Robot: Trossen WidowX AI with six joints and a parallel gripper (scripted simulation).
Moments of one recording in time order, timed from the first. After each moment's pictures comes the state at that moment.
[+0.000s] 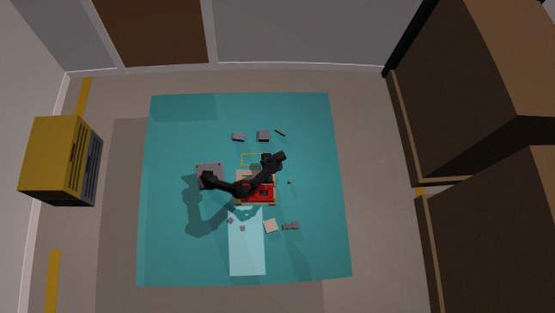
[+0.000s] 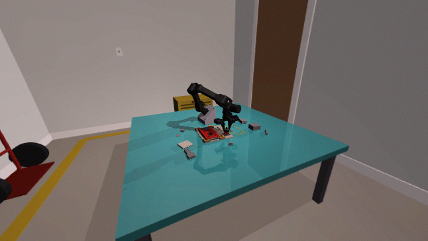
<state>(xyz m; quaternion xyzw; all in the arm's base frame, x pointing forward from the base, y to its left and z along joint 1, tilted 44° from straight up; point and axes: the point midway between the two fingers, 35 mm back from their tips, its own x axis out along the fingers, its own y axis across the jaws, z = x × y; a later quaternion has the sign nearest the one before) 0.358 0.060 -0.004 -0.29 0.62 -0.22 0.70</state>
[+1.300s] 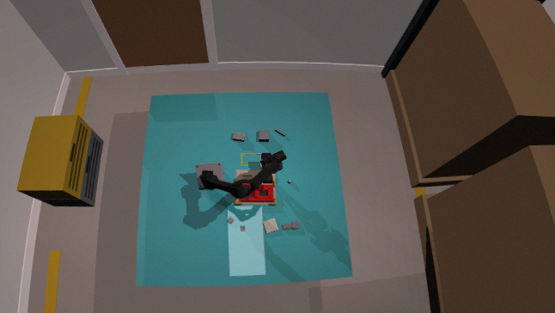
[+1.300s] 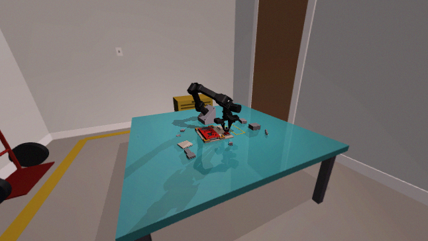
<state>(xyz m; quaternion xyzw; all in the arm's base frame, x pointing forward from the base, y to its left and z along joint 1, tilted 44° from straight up) 0.358 0.062 0.001 -0.29 0.62 -0.23 0.70</state>
